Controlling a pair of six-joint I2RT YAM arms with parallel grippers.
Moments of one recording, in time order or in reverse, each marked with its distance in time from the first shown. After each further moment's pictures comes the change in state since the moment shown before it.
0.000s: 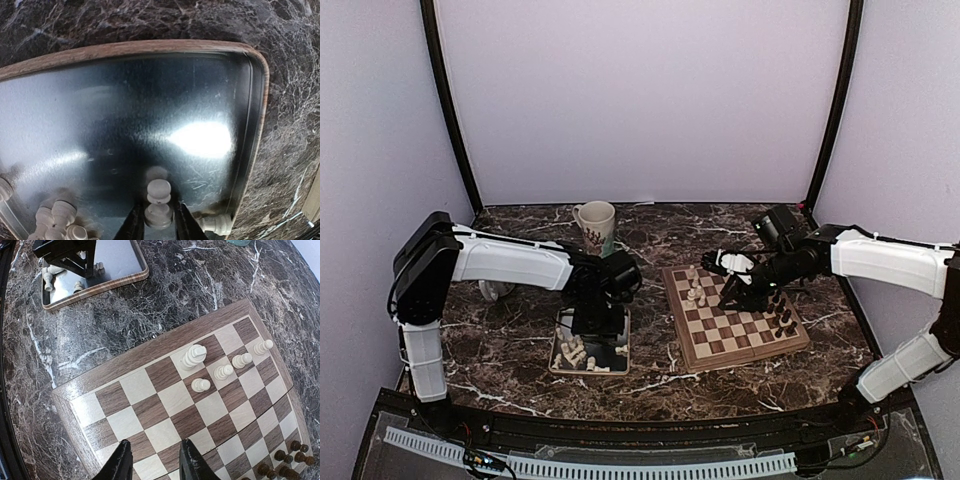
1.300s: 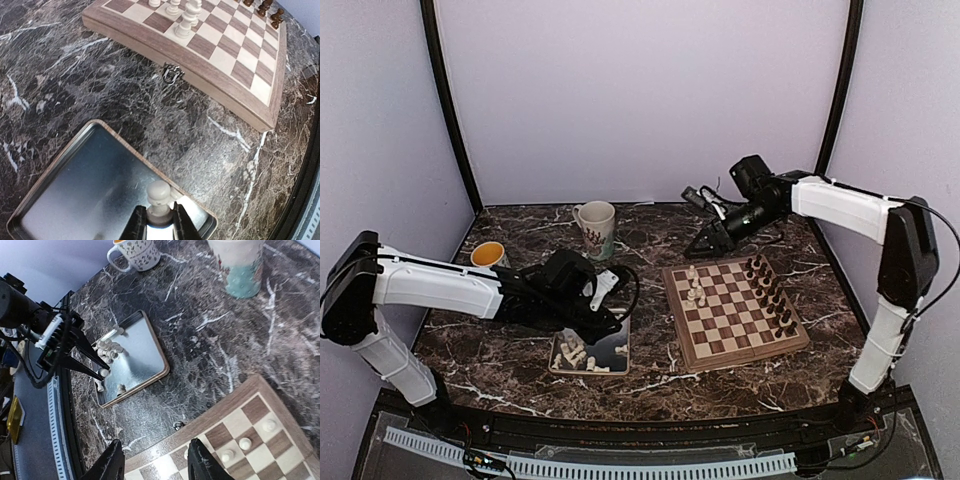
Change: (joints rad) left arm -0.004 -0.410 -0.474 0.634 0.071 0.764; right arm -0.111 0.346 0.537 -0.161 -0.417 0.290
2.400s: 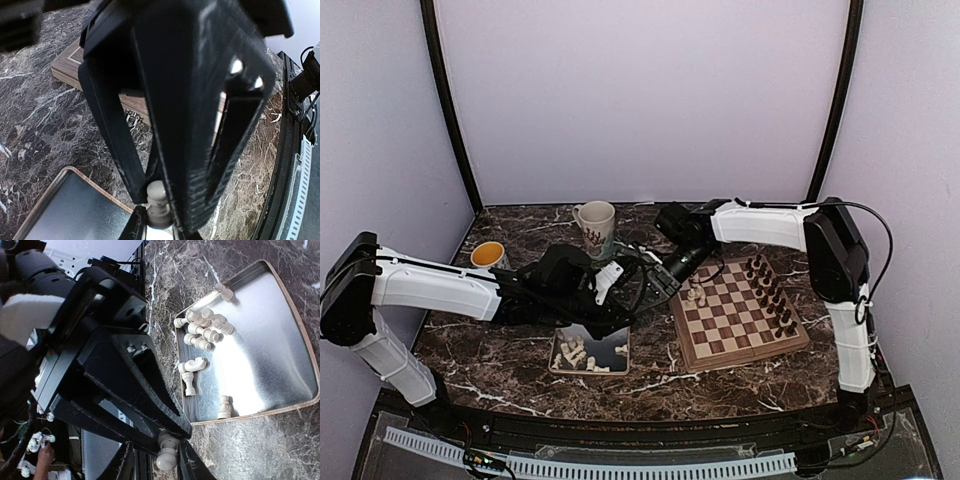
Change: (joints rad) left arm -0.001 -0.011 -0.026 0.203 0.119 0.023; right arm 0.274 0.429 0.258 -0.198 -0.327 0.058
